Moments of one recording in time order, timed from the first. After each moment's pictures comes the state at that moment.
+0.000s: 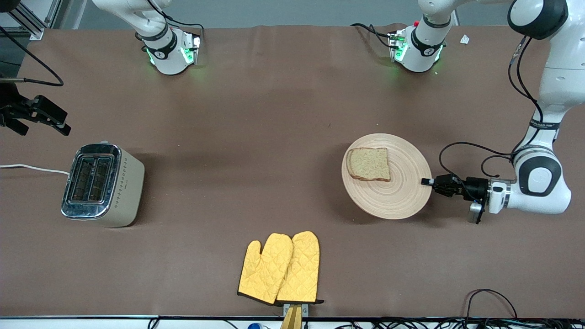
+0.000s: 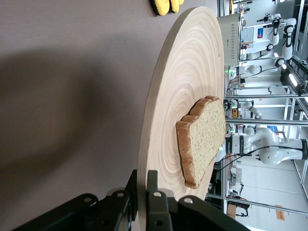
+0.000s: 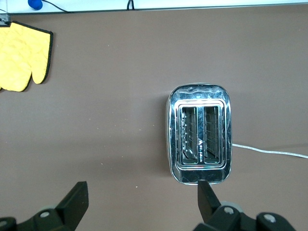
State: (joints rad) left arm 0.49 0.81 -0.40 -1.59 -0.70 1.69 0.82; right arm 0.06 -0.01 -0.06 -1.55 0.01 1.65 0.03
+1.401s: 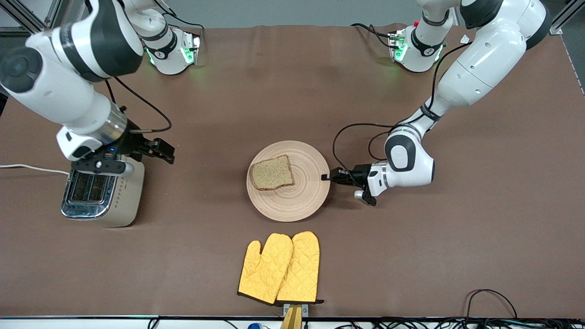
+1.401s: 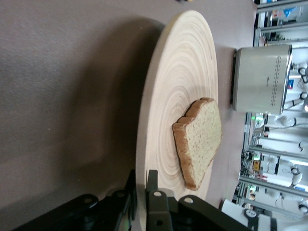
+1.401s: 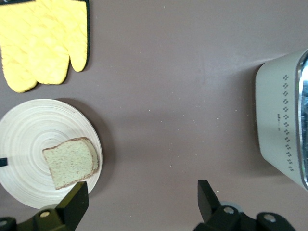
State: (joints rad) left arm 0.09 0.83 -0.57 -1.83 -1.11 2.45 0.72; right arm 0.30 0.15 -0.05 -1.70 0.12 1.90 0.35
